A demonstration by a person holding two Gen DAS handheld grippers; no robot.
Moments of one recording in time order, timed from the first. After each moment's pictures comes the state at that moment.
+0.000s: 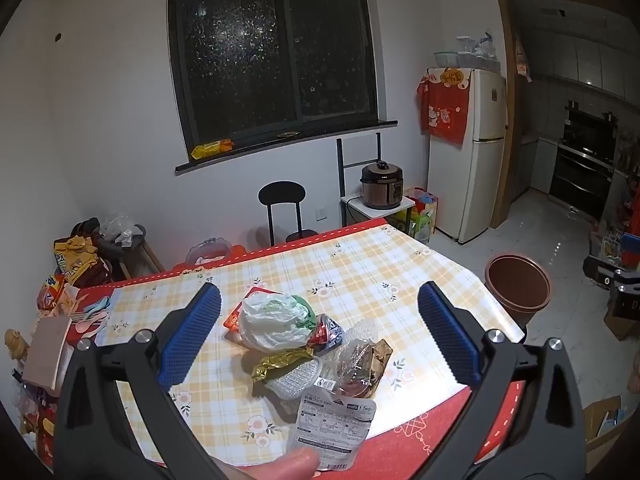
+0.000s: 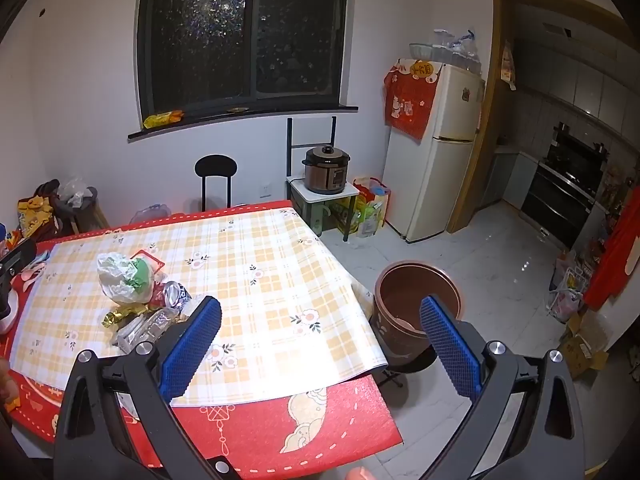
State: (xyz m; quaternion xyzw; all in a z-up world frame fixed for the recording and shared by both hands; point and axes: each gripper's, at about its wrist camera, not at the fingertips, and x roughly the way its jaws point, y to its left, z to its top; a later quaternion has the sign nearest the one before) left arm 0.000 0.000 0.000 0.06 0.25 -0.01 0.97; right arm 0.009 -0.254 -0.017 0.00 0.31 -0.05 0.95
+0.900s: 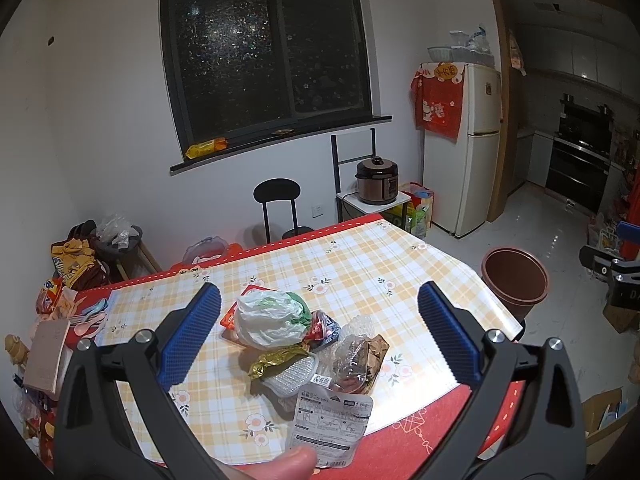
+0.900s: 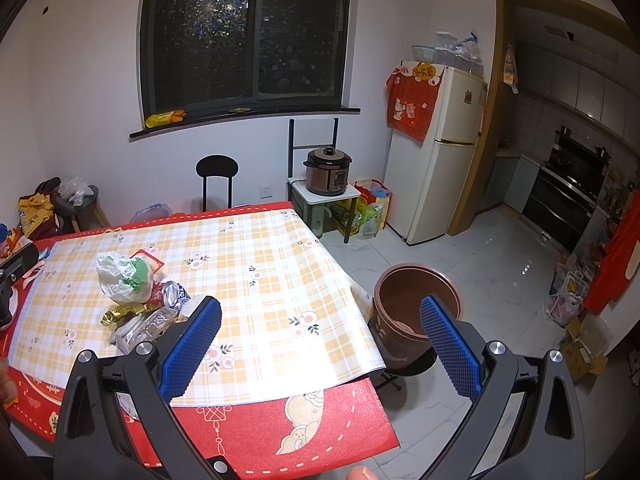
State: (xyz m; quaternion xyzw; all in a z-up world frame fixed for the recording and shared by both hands) left arm -0.003 -0.003 -0.005 0.07 0.26 -0.02 0.96; right arm 0.009 -0.256 -0.017 -0.01 0.31 -0.04 0.95
